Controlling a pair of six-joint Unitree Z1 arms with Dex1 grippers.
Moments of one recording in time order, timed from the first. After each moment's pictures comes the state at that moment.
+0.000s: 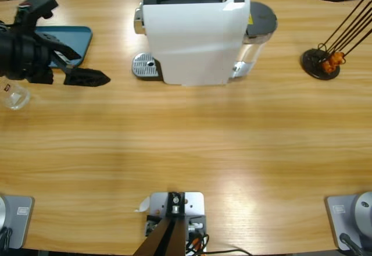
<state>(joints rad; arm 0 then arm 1) -0.71 1.44 -0.99 0.46 -0.04 -0.01 0.68 1.20 -1.16 0.52 0.17 -0.23</state>
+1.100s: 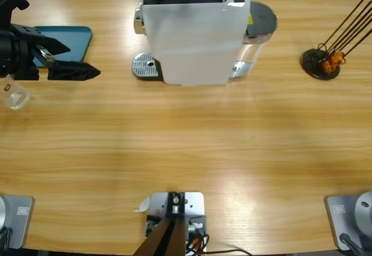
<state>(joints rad) -0.68 1.36 -0.94 0.42 -0.04 -0.01 0.75 1.80 -1.65 0.59 0.31 -0.52</state>
